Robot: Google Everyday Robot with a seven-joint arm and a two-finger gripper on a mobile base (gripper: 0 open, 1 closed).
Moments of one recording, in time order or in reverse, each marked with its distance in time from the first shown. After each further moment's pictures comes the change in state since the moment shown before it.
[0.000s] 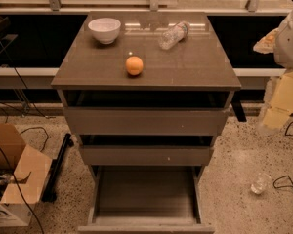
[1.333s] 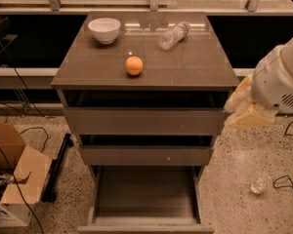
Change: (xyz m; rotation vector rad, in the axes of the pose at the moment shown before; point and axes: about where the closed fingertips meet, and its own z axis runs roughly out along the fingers) arm -0.016 0.034 0.054 -0.036 -0.119 -0.023
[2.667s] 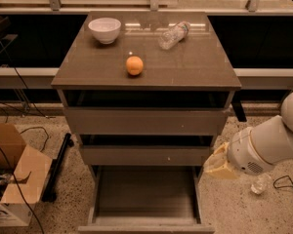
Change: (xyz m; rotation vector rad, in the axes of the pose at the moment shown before) arm 0.051 0.060 0.161 -0.175 -0.191 0.170
